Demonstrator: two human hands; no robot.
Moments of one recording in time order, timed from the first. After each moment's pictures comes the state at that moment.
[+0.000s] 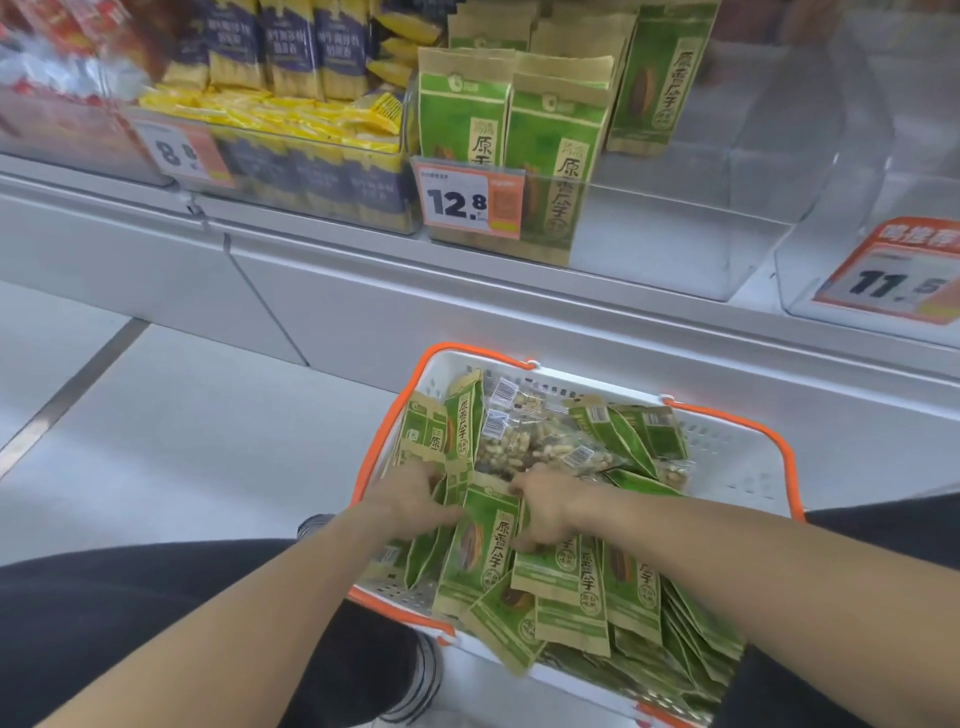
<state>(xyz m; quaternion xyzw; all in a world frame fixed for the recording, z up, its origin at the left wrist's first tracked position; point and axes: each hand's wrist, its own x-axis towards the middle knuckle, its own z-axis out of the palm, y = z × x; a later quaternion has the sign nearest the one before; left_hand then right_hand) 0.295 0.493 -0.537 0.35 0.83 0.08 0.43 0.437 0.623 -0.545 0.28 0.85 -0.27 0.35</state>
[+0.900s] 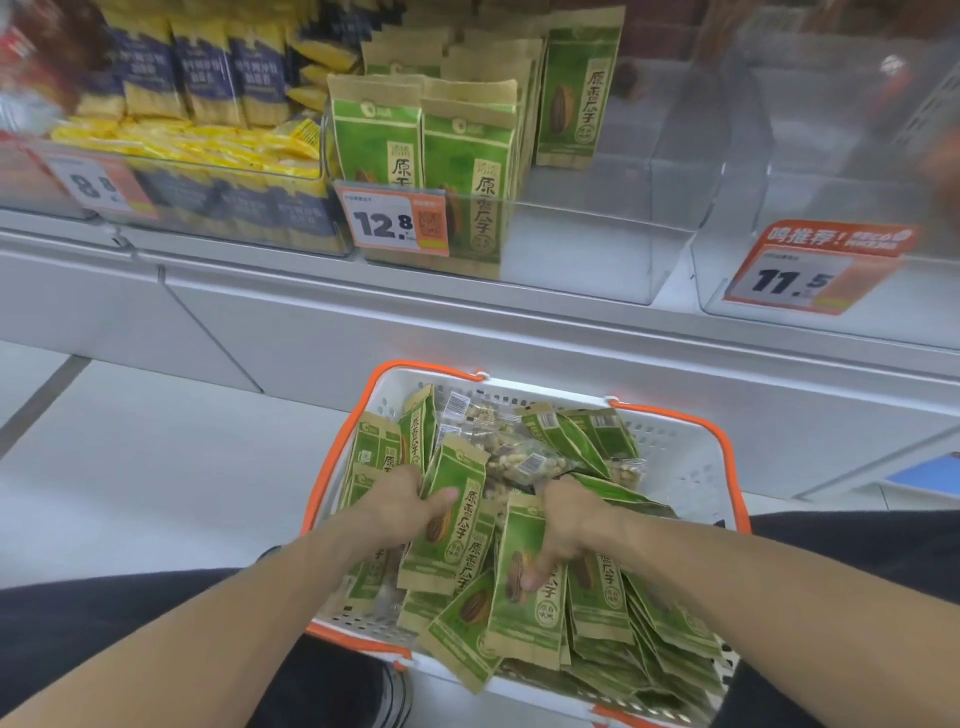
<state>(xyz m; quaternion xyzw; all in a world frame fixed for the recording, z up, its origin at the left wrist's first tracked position) 0.324 0.522 -0.526 0.33 0.83 0.12 0.44 0.496 0.646 -0.534 0.41 0.78 -0.31 0.35</state>
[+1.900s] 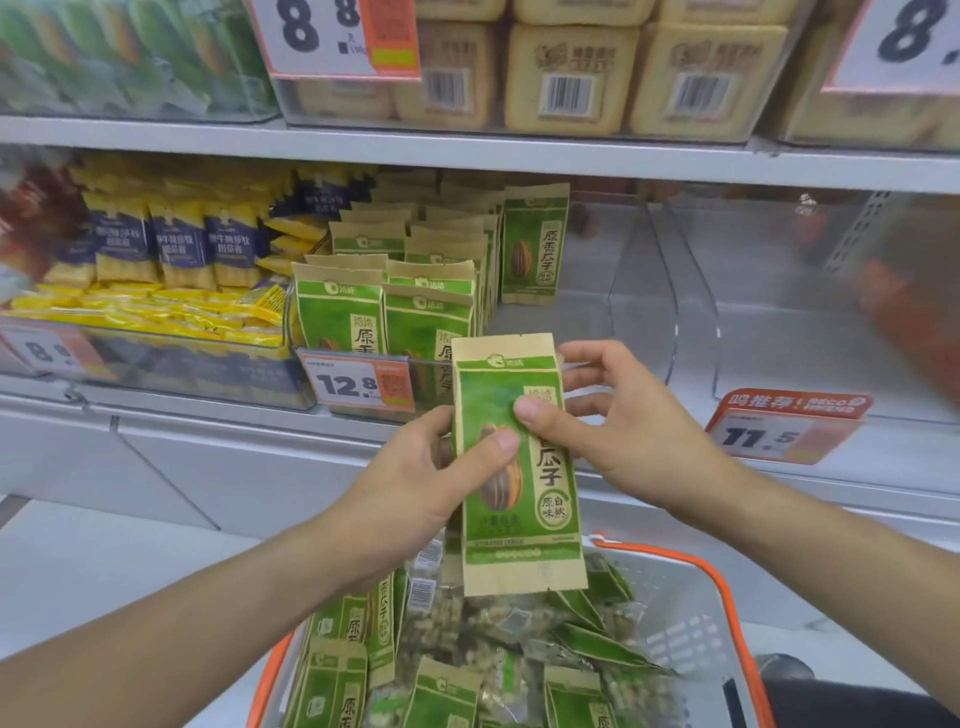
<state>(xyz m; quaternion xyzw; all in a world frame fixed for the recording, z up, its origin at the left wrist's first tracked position) 0.327 0.622 -0.350 0.41 0.55 0.54 0.48 0.481 0.740 -0.327 0.37 0.74 -0.52 -0.23</state>
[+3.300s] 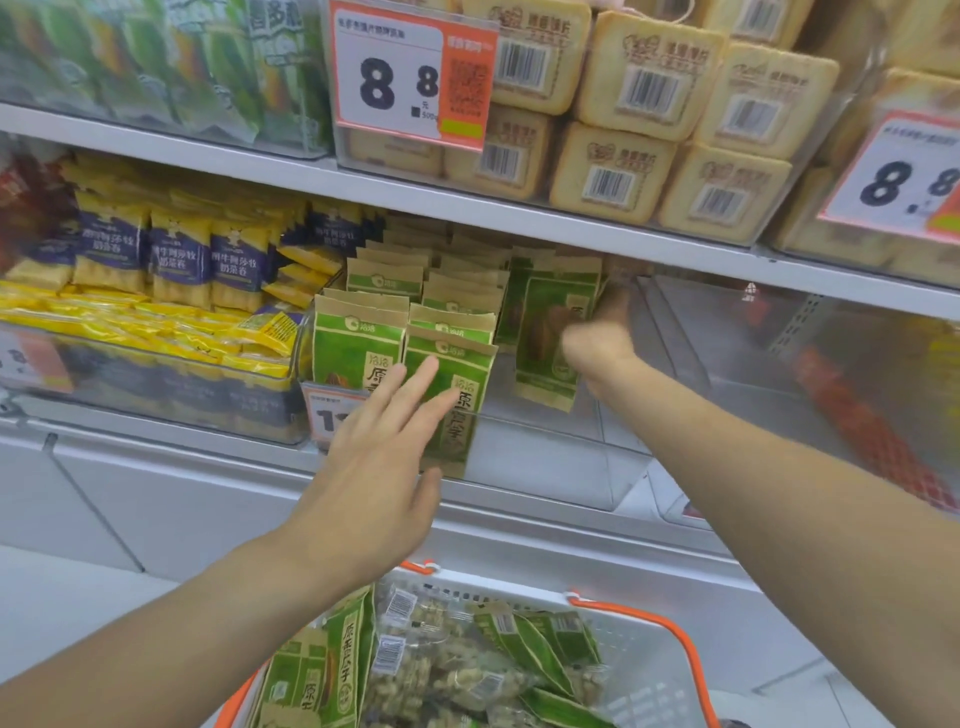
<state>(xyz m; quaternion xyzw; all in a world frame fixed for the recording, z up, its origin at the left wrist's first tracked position) 0.269 0.628 -0.358 0.63 0.74 0.25 0.03 0.378 0.878 -0.329 0.48 0.65 -0.41 -0.42</state>
